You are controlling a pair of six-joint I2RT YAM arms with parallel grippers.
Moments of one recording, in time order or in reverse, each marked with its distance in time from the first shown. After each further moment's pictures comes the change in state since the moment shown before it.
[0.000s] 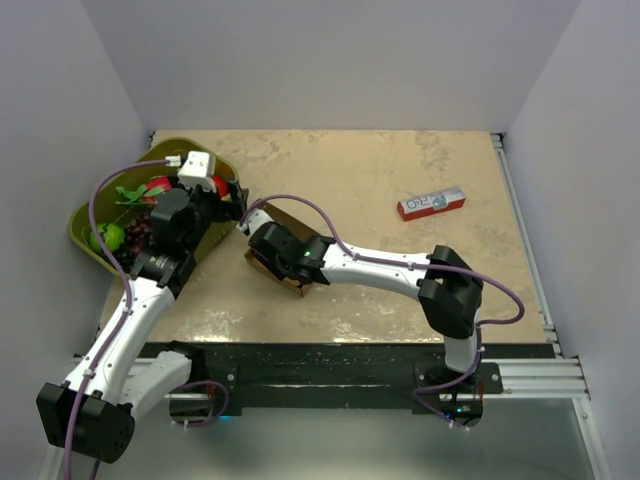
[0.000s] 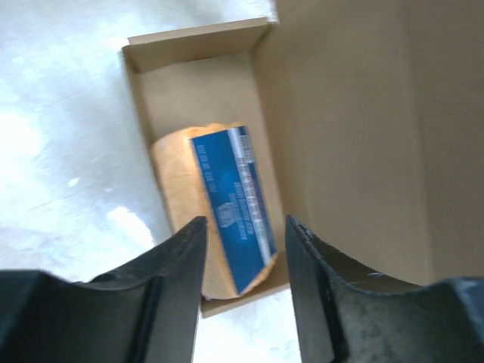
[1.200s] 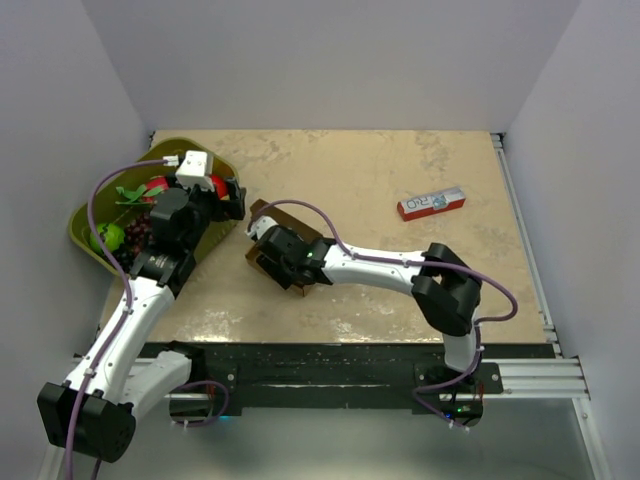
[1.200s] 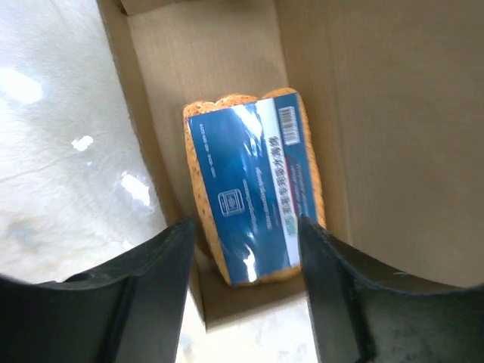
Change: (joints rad) left arm 0.008 0.004 0.000 0.000 -0.023 0.000; right arm -0.031 0.039 -0.075 0.026 -0.082 0.013
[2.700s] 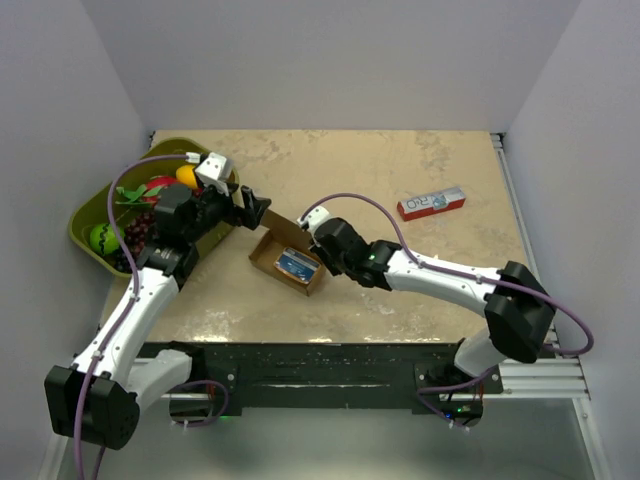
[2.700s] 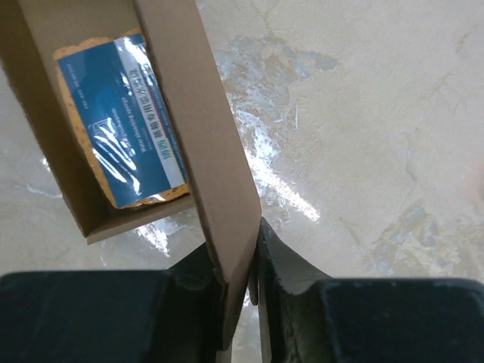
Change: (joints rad) left arm 0.028 0.065 -0.010 0.069 0.369 0.014; right arm -0.132 -0.393 -0.380 0.140 -0.005 -0.038
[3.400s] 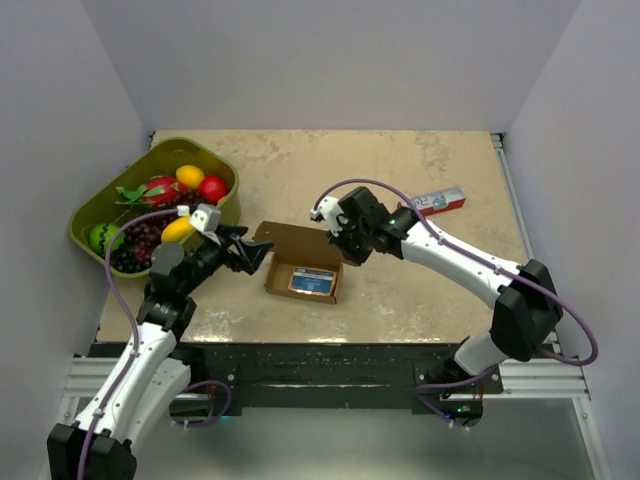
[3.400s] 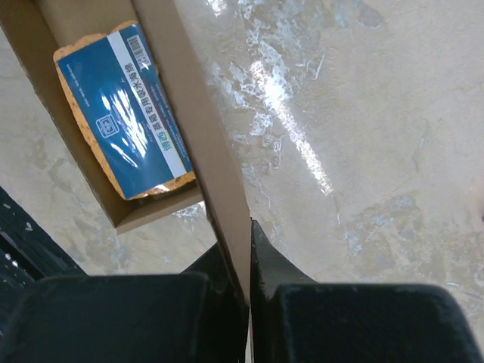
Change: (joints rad) left arm 0.002 -0.345 -0.389 0.176 0.181 -0.217; right arm -0.197 -0.046 0.142 -0.360 -0.404 -0.287
